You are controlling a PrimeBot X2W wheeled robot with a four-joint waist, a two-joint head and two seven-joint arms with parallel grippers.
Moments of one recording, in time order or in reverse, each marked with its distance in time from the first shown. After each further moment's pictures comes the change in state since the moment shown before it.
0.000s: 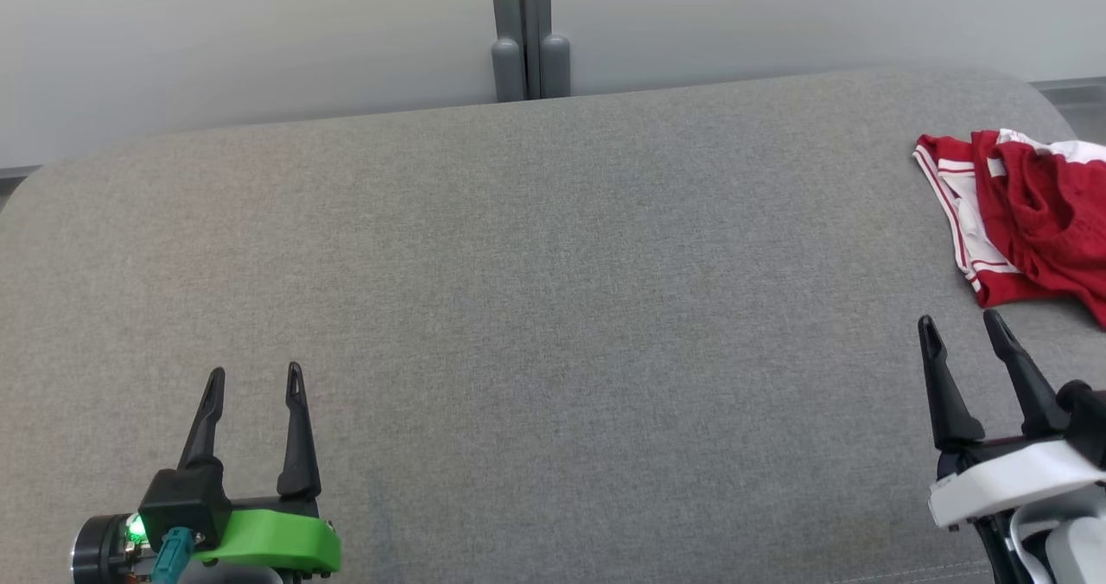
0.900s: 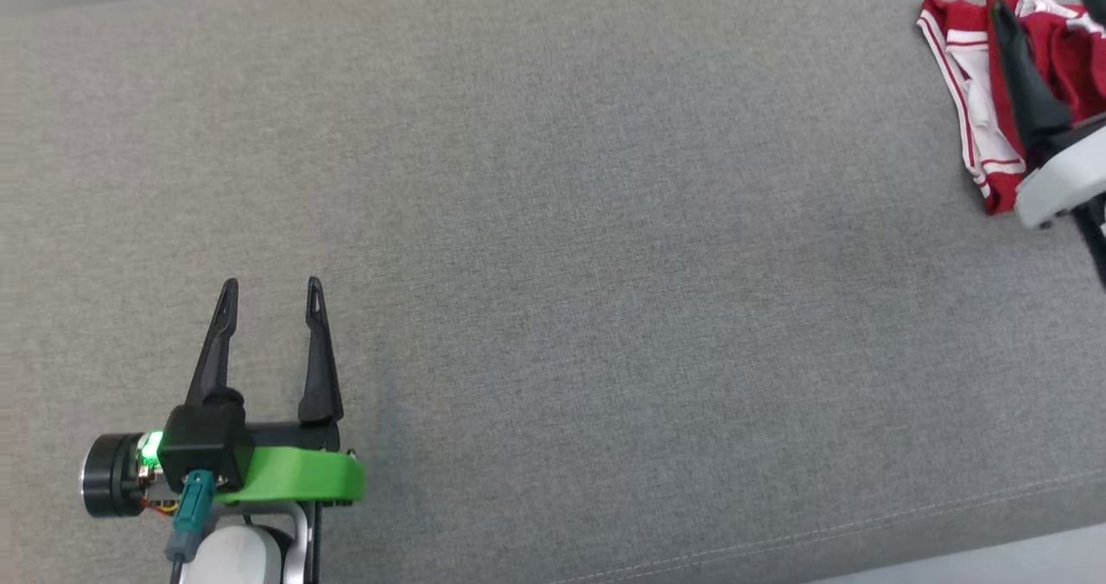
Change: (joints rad) left arm -0.120 -0.001 -0.072 -0.063 0.037 0.054 0.000; right arm -0.726 -0.342 0.380 0.355 0.130 0.000 0.000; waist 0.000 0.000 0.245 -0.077
